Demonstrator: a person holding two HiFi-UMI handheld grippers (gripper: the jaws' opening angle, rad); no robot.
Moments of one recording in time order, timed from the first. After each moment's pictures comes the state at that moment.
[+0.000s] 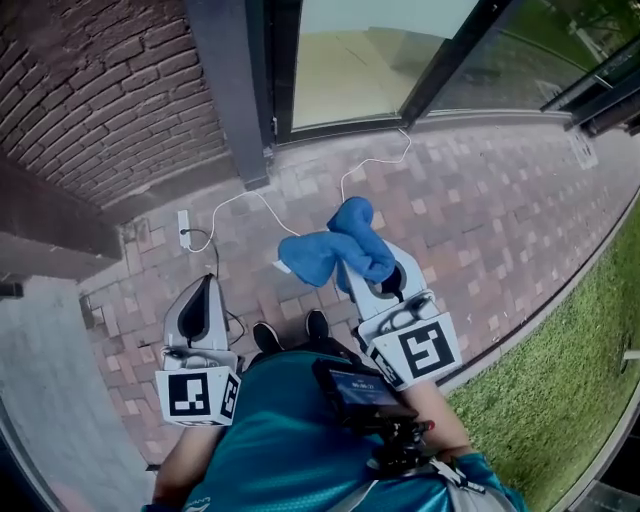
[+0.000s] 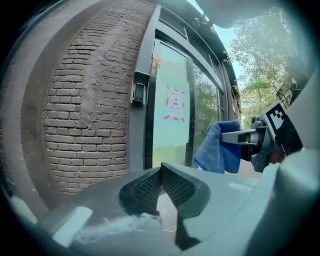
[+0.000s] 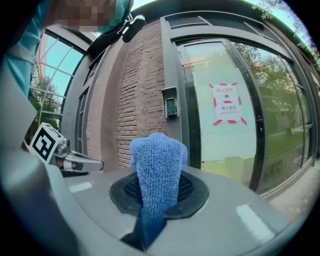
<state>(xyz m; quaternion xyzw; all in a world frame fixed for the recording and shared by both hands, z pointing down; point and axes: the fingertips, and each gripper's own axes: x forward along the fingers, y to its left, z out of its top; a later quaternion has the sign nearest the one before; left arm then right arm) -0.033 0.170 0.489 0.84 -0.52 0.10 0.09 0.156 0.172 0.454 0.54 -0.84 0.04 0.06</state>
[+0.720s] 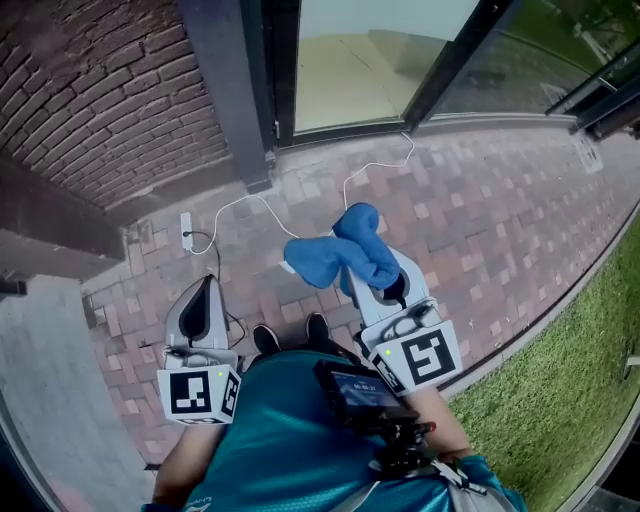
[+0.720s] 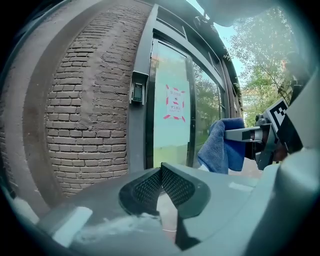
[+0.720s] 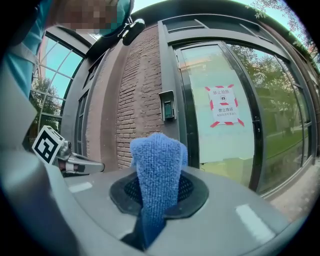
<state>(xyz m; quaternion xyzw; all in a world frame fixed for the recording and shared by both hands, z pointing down) -0.020 0.172 0.493 0.84 -0.53 0.10 0.09 0.178 0.180 0.454 0.54 -0.84 0.04 0.05</state>
